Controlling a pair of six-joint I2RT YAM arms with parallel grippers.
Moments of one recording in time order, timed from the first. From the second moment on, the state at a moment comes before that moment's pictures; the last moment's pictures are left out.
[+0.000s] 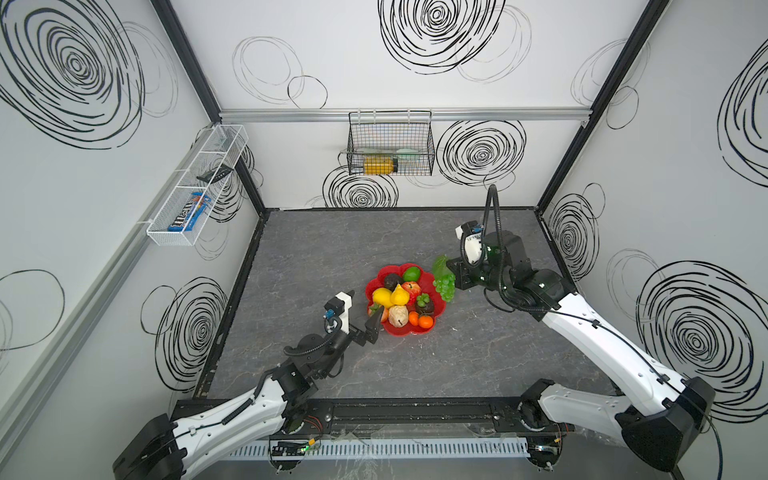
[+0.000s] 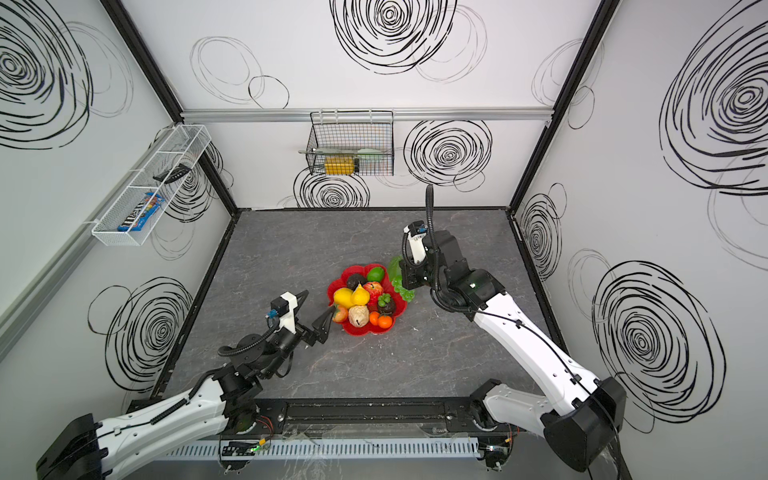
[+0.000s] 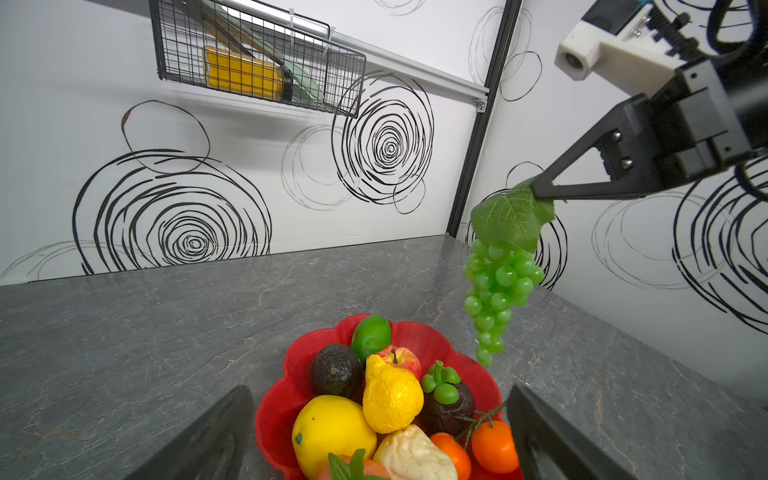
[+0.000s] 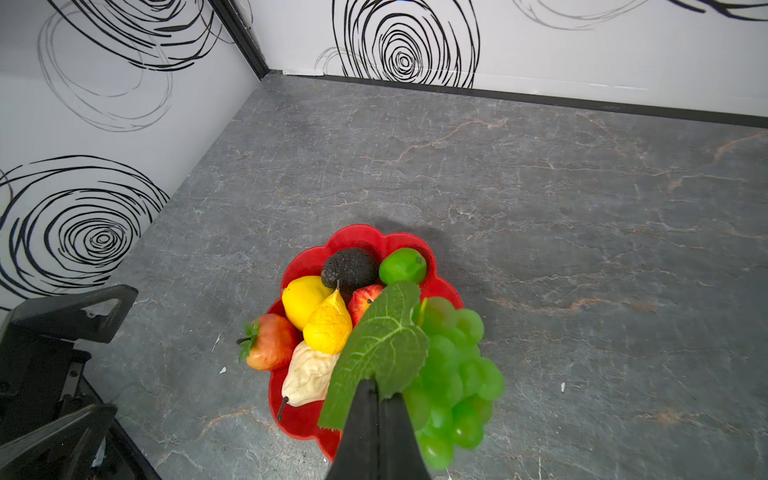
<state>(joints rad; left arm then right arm) -0.82 0.67 0.10 0.64 -0.27 -0.15 0.61 1.15 1.13 -0.57 -0.07 0.27</state>
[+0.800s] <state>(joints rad) -0.82 0.69 0.10 0.64 -0.27 -0.15 0.66 1.14 1.01 -0.54 -0.02 0.31</state>
